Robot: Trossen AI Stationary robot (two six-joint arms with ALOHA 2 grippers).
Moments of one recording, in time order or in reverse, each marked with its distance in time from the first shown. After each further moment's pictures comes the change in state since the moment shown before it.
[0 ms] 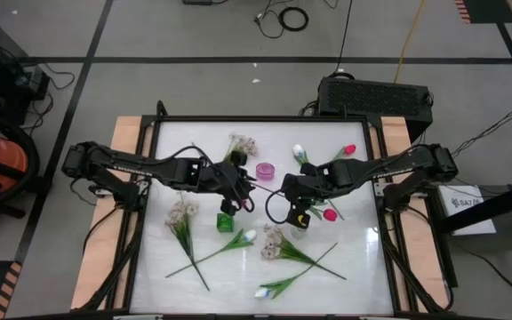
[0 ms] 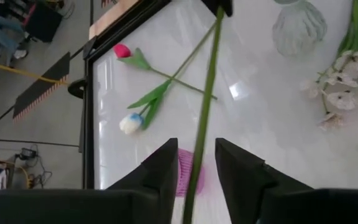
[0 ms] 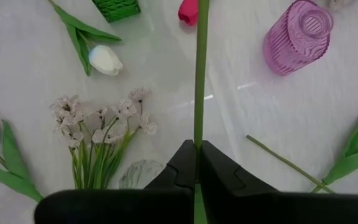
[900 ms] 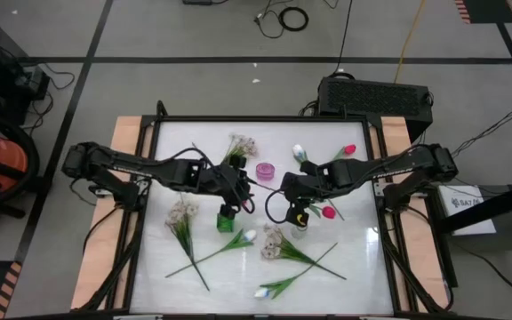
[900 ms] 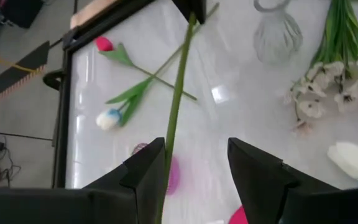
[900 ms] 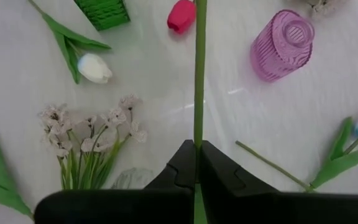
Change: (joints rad) left arm -0.012 0.001 0.000 -0.025 0.049 -0.104; right arm 0.000 0.000 0.000 0.007 0.047 -0.001
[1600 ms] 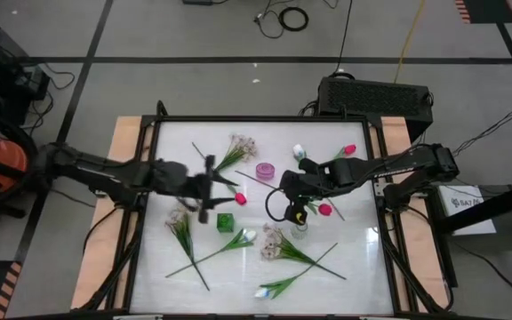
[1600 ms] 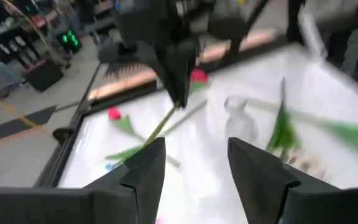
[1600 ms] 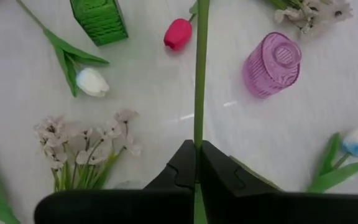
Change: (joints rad) left arm -0.072 -0.360 -0.311 0.331 0.064 -0.123; right arm -0.002 -0.009 0.000 0.038 0.033 -0.041
